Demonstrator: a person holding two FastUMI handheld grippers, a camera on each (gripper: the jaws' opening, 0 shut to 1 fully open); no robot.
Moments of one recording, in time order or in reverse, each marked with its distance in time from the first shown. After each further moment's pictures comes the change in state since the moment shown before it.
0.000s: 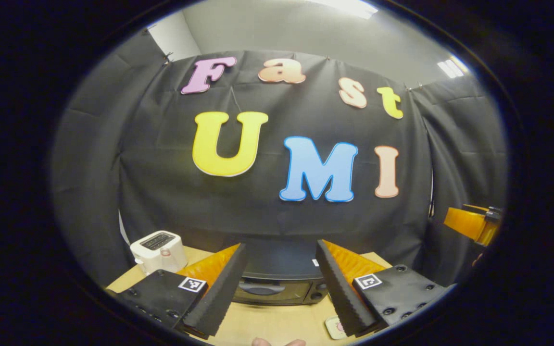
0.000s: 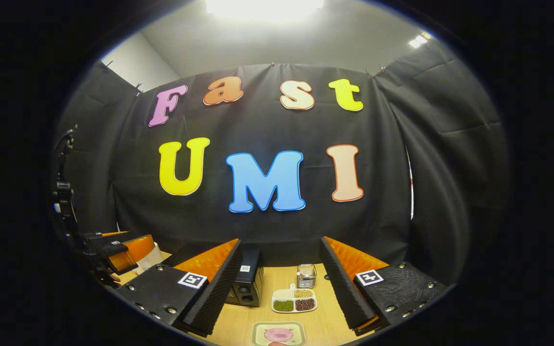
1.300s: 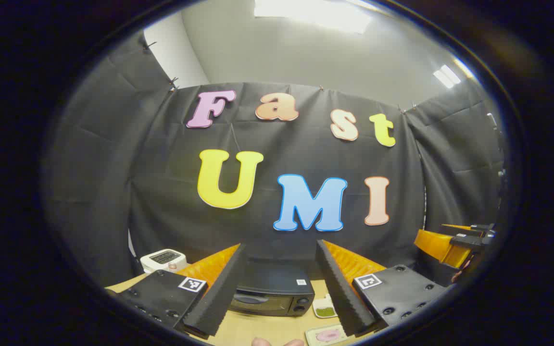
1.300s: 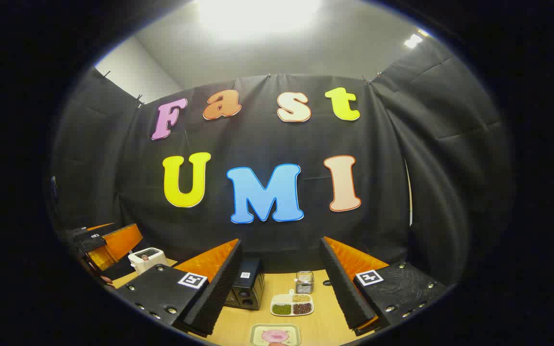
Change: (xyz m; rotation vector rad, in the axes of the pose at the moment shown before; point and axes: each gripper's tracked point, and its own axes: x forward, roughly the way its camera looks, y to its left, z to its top) left arm -0.100 -0.060 0.089 0.014 -0.229 0.053; right arm -0.021 -0.027 0.035 0.016 -0.056 0.038
